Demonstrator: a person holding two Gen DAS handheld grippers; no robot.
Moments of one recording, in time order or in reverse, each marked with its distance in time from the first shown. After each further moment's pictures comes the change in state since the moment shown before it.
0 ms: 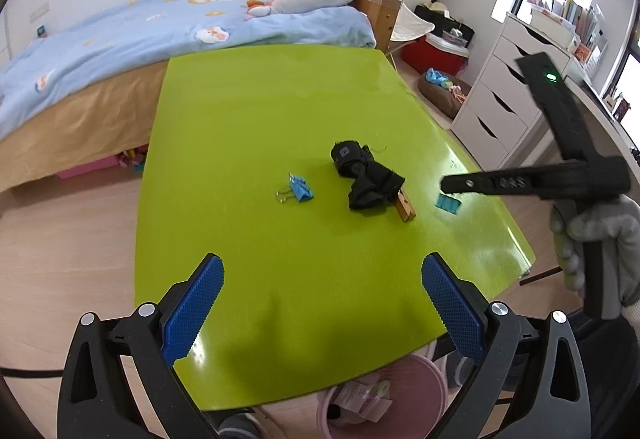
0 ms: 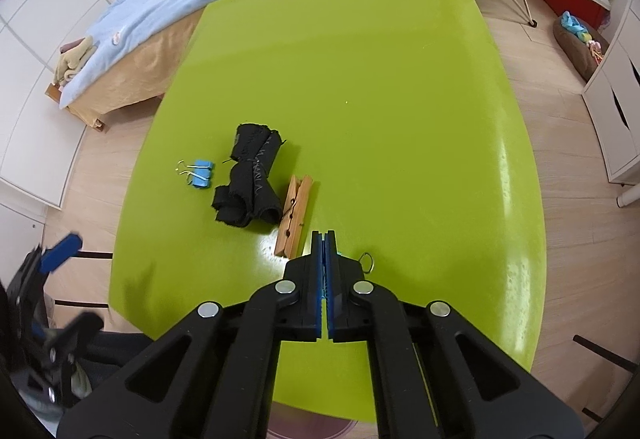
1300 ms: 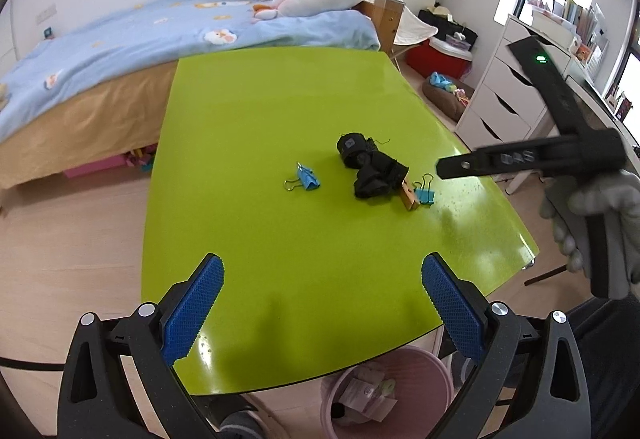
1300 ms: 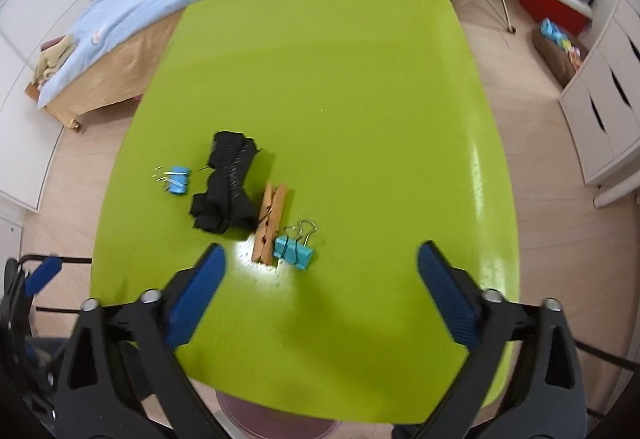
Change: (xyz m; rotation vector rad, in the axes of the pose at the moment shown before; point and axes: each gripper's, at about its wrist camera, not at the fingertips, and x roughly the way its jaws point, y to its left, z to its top) left arm -0.009 0.002 -0.021 -0.011 -0.026 0.016; right arm 0.004 -0.001 0.005 0.014 0.009 -0.113
